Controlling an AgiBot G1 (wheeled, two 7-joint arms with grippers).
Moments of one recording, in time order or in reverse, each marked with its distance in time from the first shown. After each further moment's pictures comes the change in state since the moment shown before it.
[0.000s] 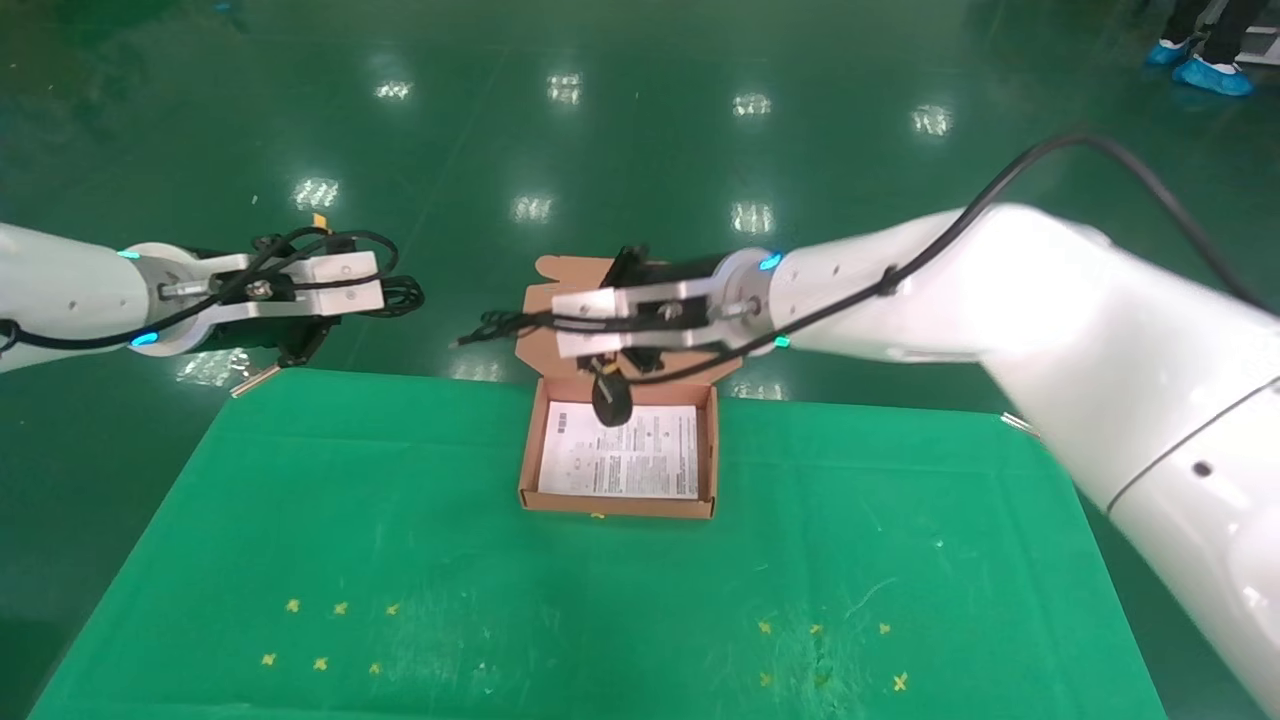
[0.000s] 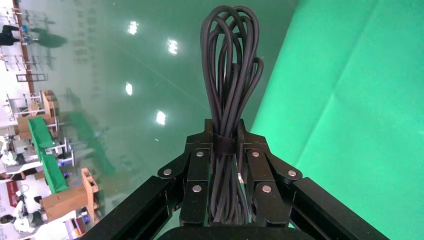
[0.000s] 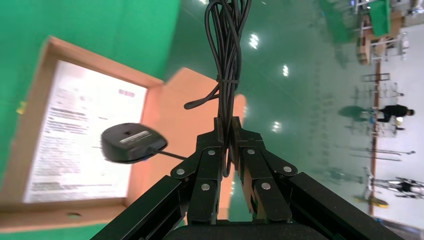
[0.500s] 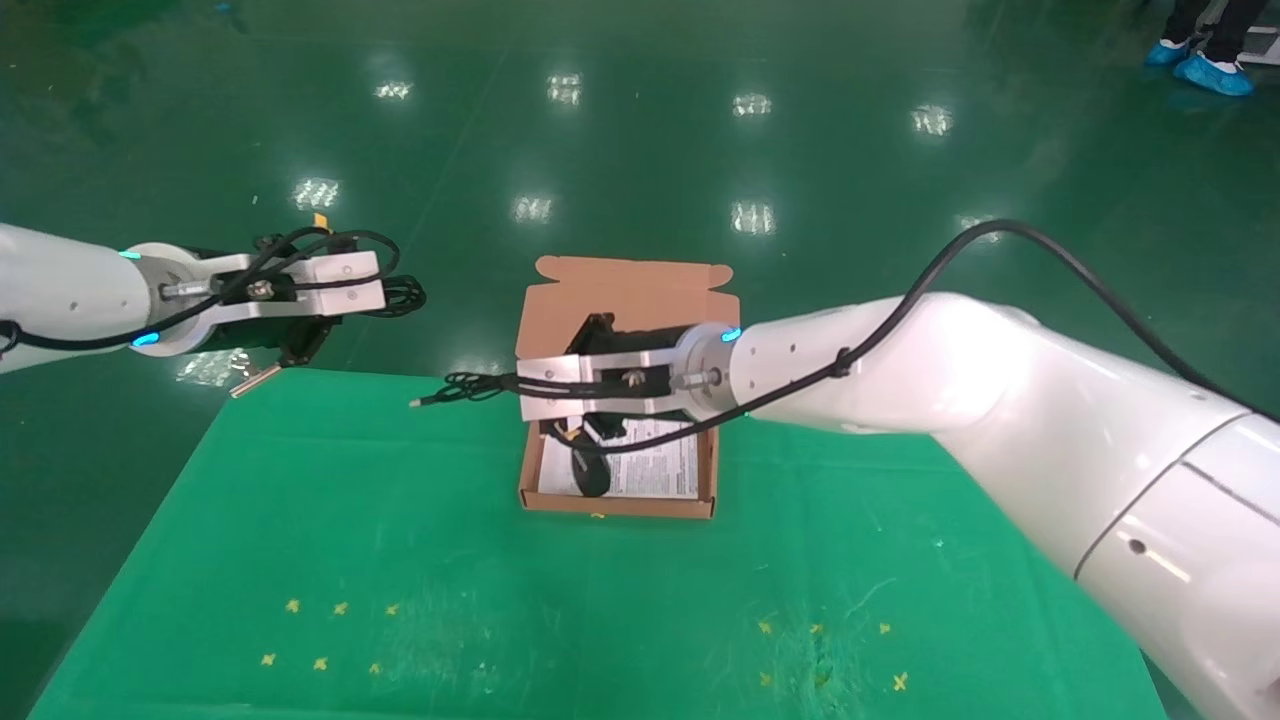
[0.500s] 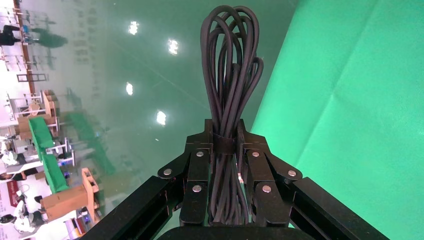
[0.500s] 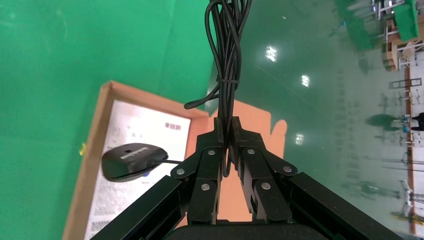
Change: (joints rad) left arm 0.003 -0.002 0.000 -0.009 0.005 0.003 -0.008; right arm -0.059 -0.005 -0.184 0.028 0.168 0.082 0.067
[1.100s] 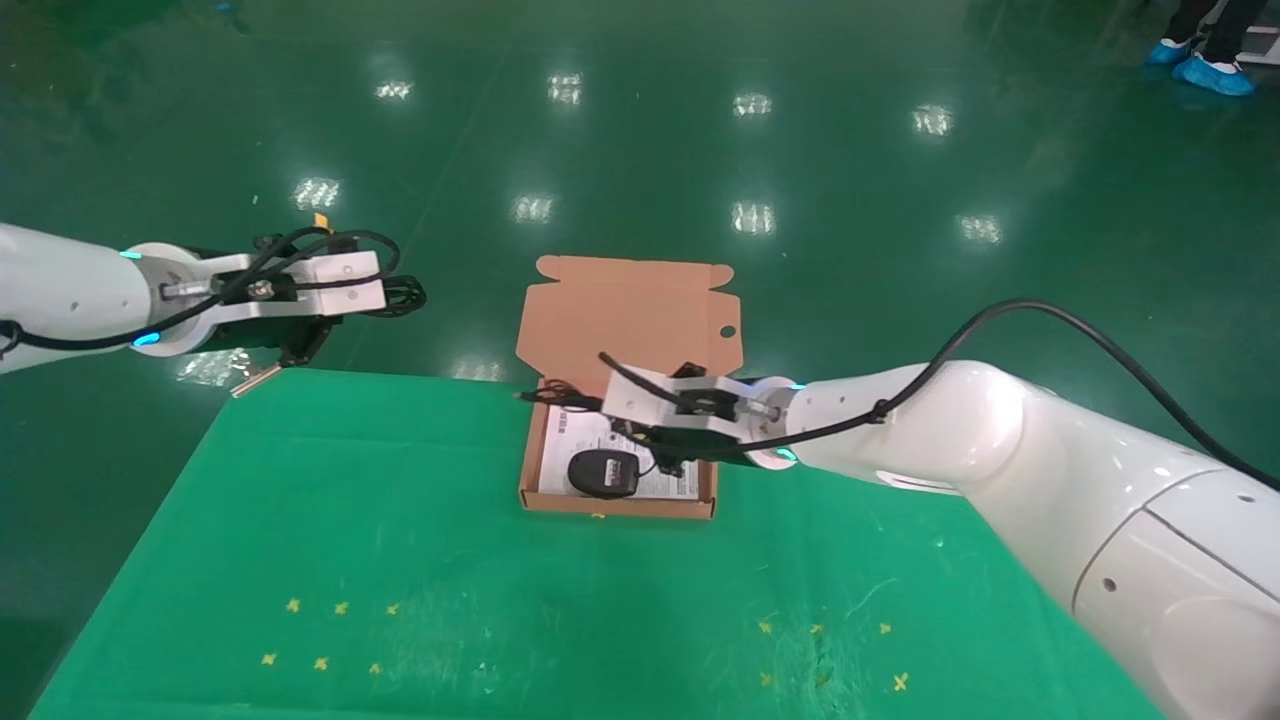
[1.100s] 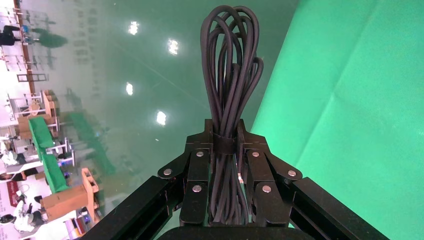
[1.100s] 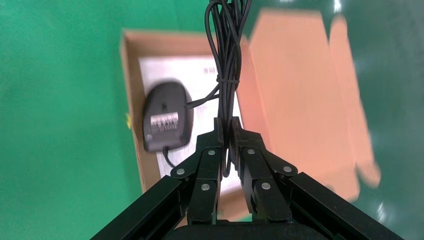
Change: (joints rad) left arm 0.000 0.000 0.000 -0.001 0.000 0.000 -0.001; right arm -0.055 0.002 -0.125 -0.153 0.163 0.082 0.193
